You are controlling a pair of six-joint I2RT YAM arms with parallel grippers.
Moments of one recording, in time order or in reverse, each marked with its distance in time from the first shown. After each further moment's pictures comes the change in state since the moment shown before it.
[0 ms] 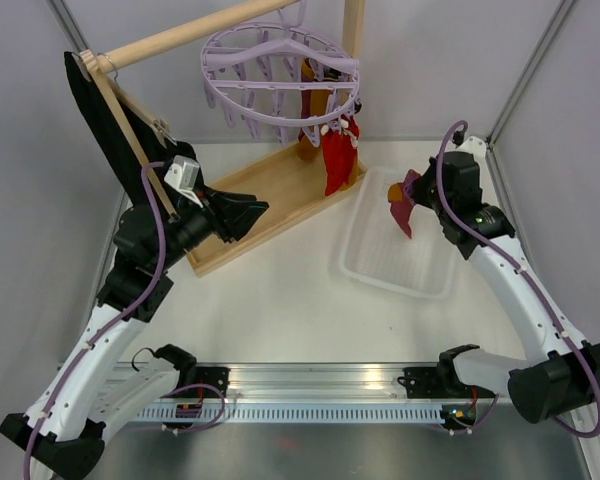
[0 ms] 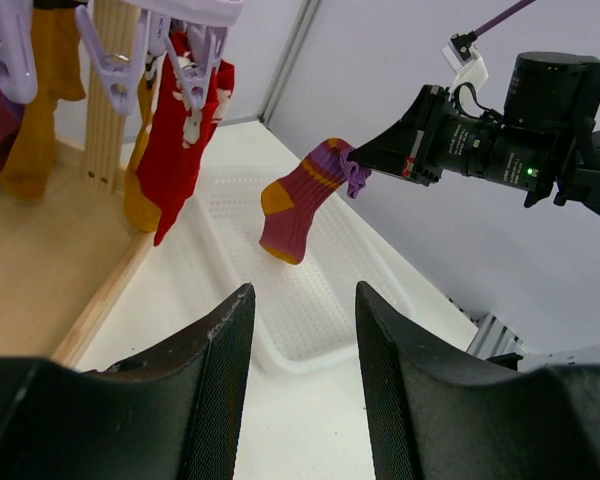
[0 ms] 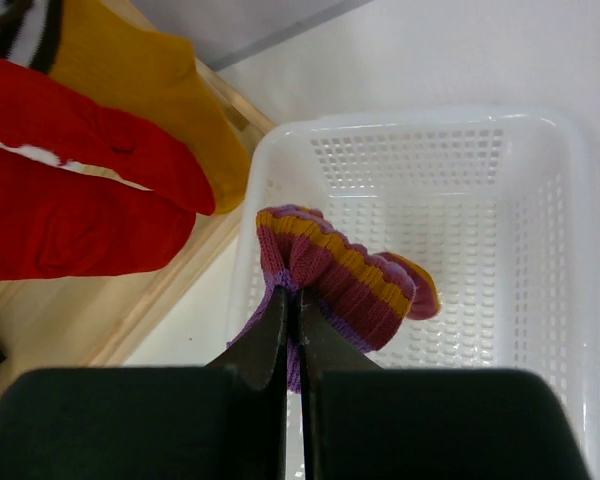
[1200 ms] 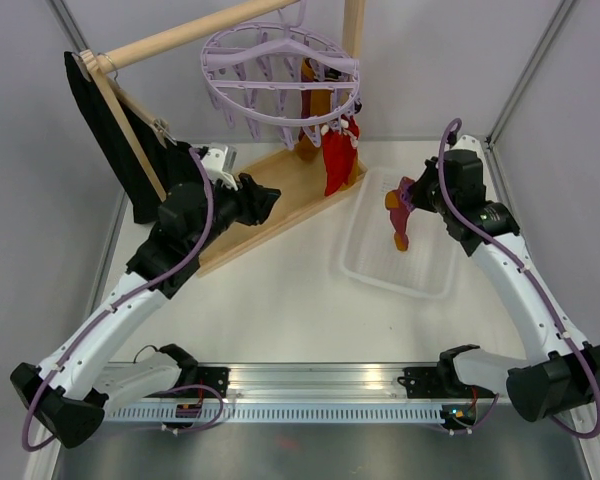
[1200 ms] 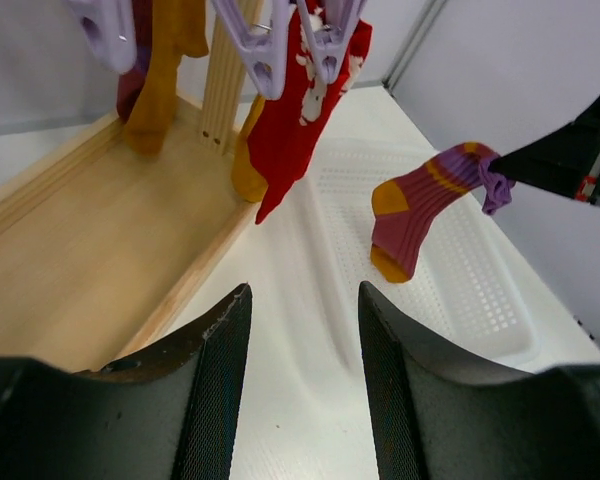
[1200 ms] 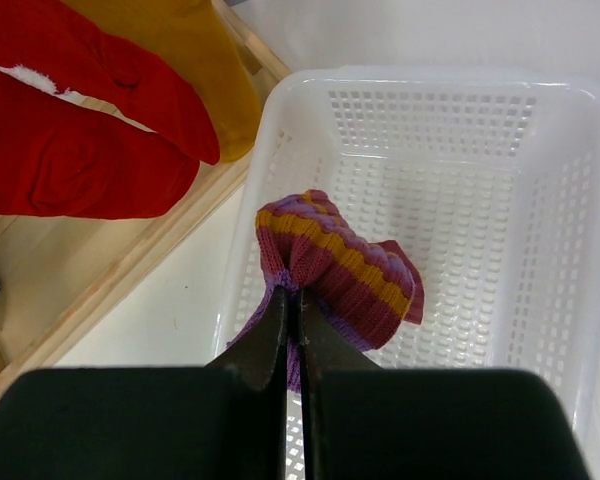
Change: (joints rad) left arm -0.134 0.198 0.092 -0.072 -0.351 0.113; right arm -0.015 -0.005 0.044 -0.096 -0.127 -0.060
